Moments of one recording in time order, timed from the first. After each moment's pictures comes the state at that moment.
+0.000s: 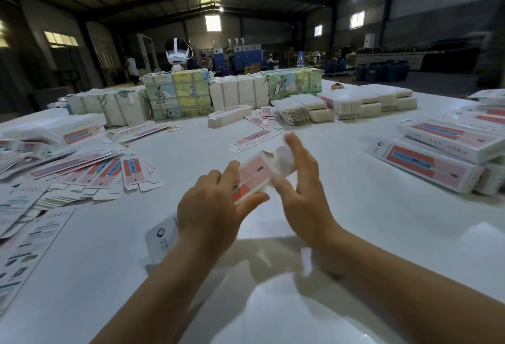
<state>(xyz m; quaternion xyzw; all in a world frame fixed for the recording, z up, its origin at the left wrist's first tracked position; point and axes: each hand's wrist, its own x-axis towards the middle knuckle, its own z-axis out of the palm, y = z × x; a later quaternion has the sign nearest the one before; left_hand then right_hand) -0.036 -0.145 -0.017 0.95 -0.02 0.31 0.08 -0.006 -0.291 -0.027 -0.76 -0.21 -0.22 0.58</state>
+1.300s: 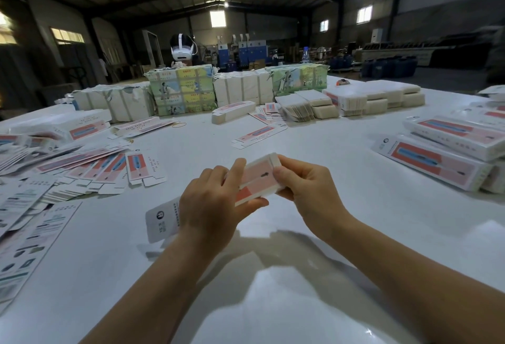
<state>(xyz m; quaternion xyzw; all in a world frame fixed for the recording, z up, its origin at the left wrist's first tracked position) -0.034 -0.137 -0.025 0.91 -0.12 0.40 0.03 -0.008 -0.299 -0.015 -0.62 -0.22 -0.05 0.75</state>
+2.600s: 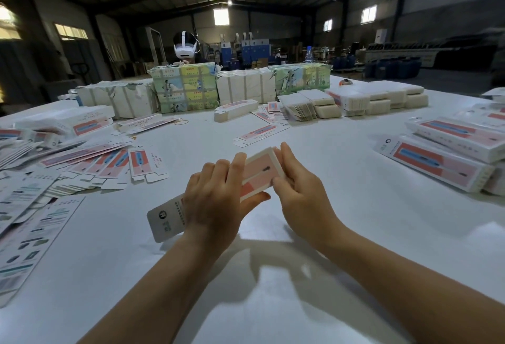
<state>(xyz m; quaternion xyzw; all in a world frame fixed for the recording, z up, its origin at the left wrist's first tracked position) -0.033 -0.143 -0.025 0.89 -0.09 0.44 0.01 -0.016 -0.291 -0.025 -0.77 -0.24 -0.14 0.57</state>
